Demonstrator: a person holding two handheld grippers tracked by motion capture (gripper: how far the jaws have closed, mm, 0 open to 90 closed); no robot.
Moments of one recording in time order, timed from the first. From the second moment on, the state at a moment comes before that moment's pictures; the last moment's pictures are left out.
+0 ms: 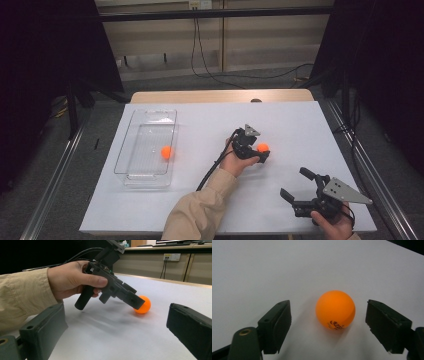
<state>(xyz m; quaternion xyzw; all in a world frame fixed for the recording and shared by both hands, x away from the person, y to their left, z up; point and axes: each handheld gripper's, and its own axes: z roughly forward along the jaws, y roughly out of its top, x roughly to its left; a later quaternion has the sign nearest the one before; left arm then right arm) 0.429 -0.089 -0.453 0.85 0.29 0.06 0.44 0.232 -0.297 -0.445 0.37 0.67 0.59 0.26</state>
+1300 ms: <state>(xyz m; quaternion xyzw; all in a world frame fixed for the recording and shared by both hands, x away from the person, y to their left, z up) 0.434 -0.097 -0.460 0.86 0.29 0.04 0.42 0.232 -0.298 -0.445 0.38 0.67 0.59 0.26</state>
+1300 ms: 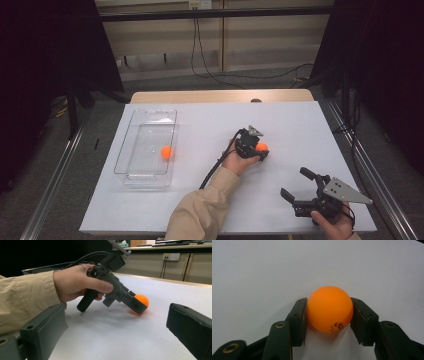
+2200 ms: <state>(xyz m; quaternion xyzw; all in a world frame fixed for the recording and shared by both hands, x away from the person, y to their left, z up) 0.427 -0.064 -0.449 0.86 0.30 0.00 0.42 0.233 -0.297 -0.445 0.38 0.67 0.59 0.26</state>
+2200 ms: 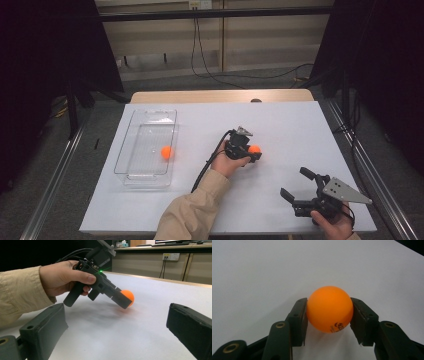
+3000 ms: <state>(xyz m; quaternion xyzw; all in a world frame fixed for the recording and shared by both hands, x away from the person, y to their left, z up) 0.420 -0.040 -0.445 0.86 0.30 0.00 0.41 0.233 -0.297 -0.446 0.38 0.67 0.59 0.26</state>
